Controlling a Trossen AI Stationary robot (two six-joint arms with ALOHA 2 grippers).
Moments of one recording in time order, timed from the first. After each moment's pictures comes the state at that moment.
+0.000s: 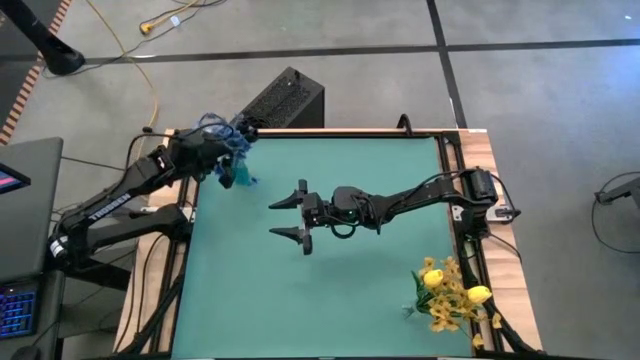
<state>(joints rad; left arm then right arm) 0.72 0.70 0.72 -0.62 -0.09 0.00 0.07 1.91 1.28 0.76 -0.03 0.08</state>
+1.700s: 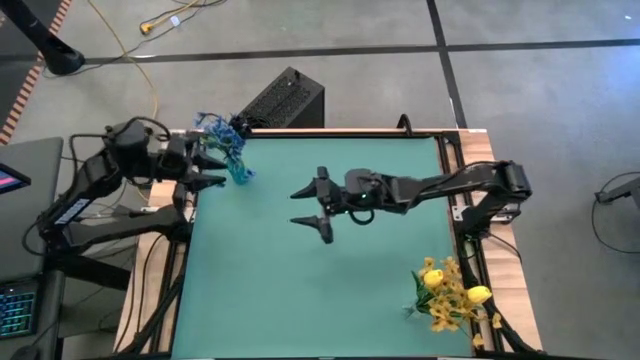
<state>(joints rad) 0.55 0.63 1.09 -0.70 0.51 -0.07 0.04 1.65 1.28 0.22 -0.02 0.04</state>
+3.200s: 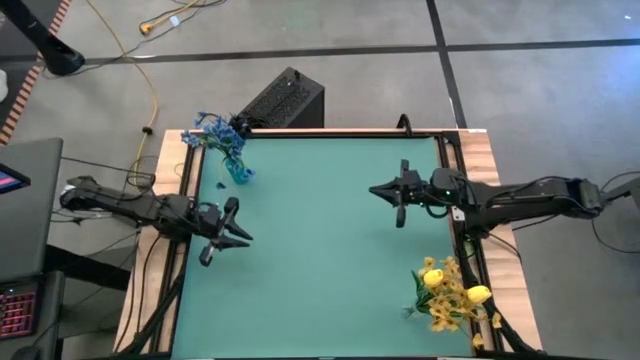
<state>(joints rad) -0.22 0.39 0.23 0.08 0.09 -0.16 -0.12 0.85 0.41 0.35 0.05 0.09</state>
